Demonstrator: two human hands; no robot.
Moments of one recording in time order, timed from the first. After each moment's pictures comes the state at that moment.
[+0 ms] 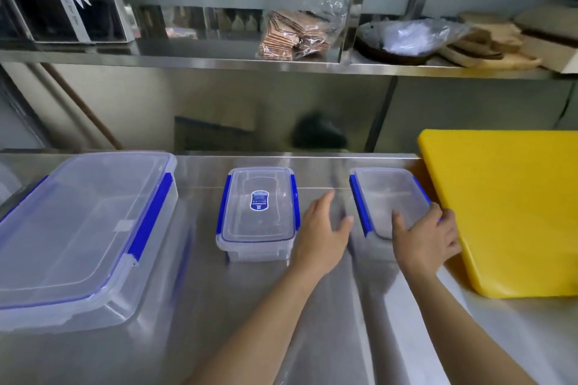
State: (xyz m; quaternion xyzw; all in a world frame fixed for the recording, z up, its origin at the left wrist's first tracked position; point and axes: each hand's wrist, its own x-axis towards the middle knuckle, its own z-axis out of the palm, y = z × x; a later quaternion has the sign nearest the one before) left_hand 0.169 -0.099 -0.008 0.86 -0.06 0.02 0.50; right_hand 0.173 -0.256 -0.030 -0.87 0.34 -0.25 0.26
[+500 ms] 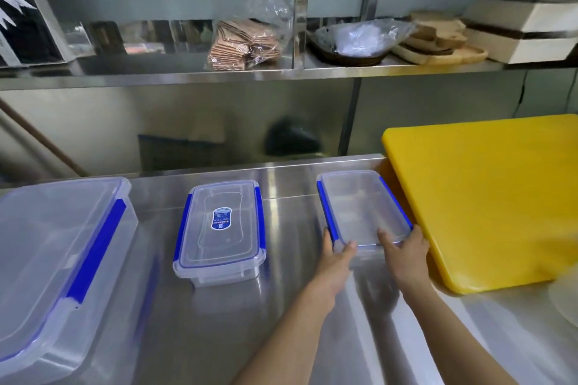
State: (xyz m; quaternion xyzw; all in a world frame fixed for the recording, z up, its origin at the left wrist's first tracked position) left_hand 0.163 -0.177 -0.037 0.69 0.05 -0.24 0.68; right_hand 0.162 -0.306 -0.054 -0.81 0.33 -0.14 0.47
